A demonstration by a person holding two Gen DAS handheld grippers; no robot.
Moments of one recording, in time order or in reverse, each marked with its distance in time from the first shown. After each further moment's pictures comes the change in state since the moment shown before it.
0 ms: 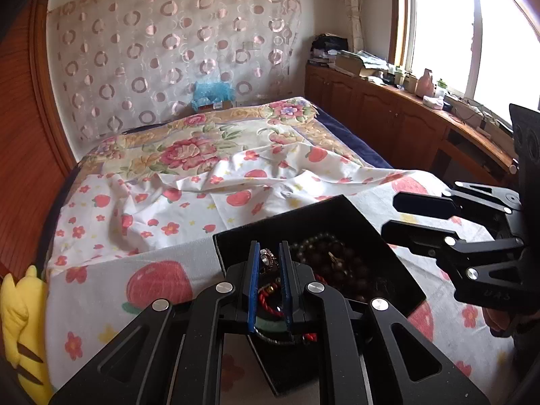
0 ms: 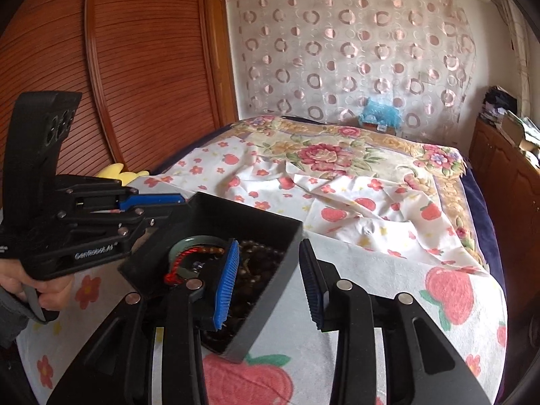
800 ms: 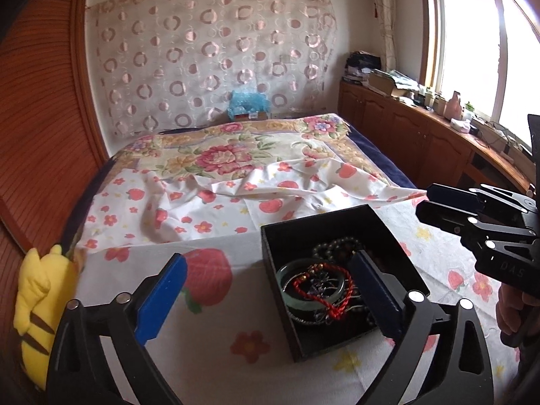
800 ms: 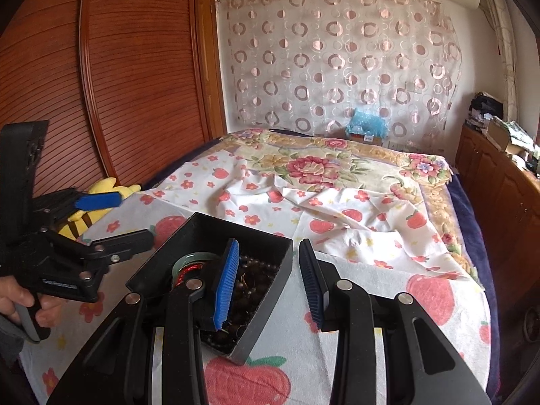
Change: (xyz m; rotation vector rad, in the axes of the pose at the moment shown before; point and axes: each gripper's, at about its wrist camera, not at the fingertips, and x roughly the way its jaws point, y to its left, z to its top) left arm -0.050 0.014 -0.013 -0.093 -0.066 0.136; right arm -0.028 0.009 0.011 0.006 -0.052 -0.060
